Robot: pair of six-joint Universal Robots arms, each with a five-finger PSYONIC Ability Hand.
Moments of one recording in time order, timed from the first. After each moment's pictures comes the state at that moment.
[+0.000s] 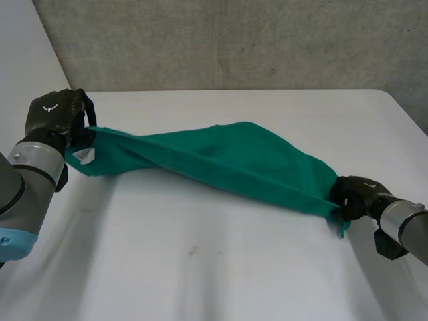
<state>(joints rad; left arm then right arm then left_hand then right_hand) 4.50 -1.76 -1.72 3.52 -1.57 3.16 1.60 -1.13 1.78 -0.09 1.23 3.08 1.15 1.20 1.19 1.19 0.97 0.98 1.16 1.16 1.16 0.96</state>
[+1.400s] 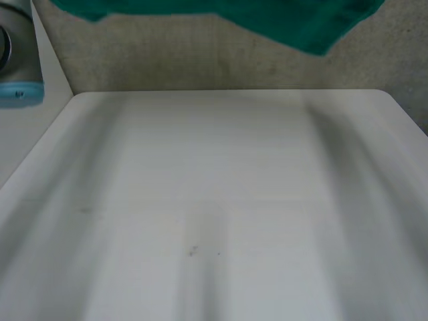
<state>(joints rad) 4.44 -1.98 -0.96 3.65 -1.67 3.53 1.80 -1.14 0.71 -0.09 1.57 2.64 1.15 1.20 1.19 1.19 0.97 0.98 1.18 1.18 1.19 0.99</state>
